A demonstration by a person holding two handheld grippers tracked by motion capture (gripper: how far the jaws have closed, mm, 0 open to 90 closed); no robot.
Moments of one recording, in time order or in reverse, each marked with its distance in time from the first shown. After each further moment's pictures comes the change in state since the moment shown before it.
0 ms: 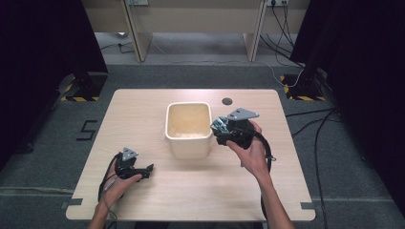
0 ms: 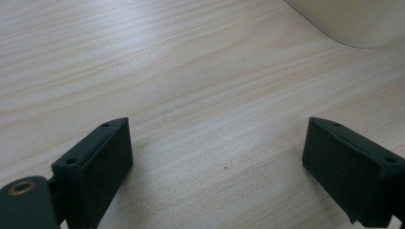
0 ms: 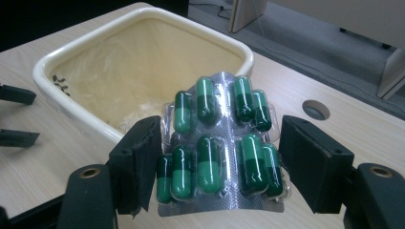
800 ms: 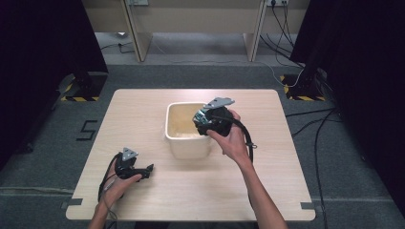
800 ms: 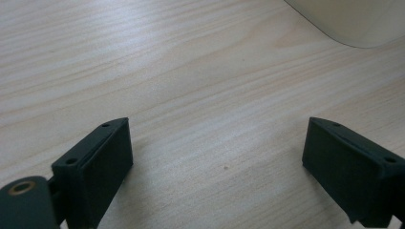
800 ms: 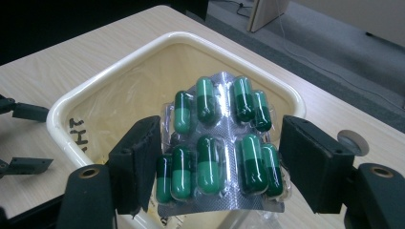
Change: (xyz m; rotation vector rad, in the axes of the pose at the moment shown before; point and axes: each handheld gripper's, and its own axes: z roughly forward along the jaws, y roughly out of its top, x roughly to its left) left arm 0.000 0.000 0.000 0.000 -0.001 -0.001; right arm 0.021 0.040 0.044 0.038 0.061 -0.040
